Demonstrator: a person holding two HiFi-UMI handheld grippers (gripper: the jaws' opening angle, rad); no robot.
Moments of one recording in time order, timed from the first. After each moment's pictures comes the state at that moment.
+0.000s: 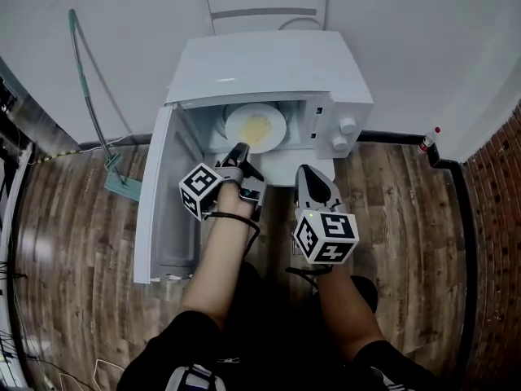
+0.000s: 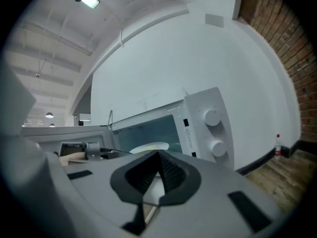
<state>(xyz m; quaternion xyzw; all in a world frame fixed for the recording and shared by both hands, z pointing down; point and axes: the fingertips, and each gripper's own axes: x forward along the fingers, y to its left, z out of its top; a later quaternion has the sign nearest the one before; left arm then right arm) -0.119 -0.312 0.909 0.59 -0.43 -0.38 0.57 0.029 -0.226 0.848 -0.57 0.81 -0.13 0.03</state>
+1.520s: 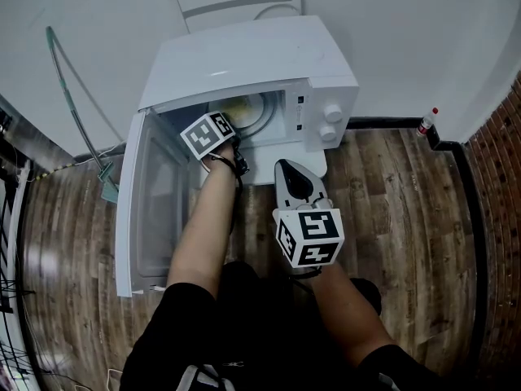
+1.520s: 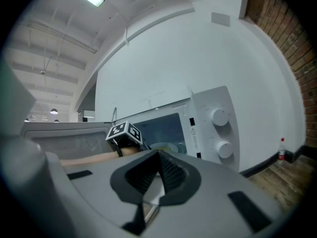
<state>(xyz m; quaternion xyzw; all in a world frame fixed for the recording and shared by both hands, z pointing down) -0.138 -0.423 0.929 0.68 -0.67 0.01 0.32 0.018 -0.229 0.849 -0.55 0.83 -0.11 0.01</state>
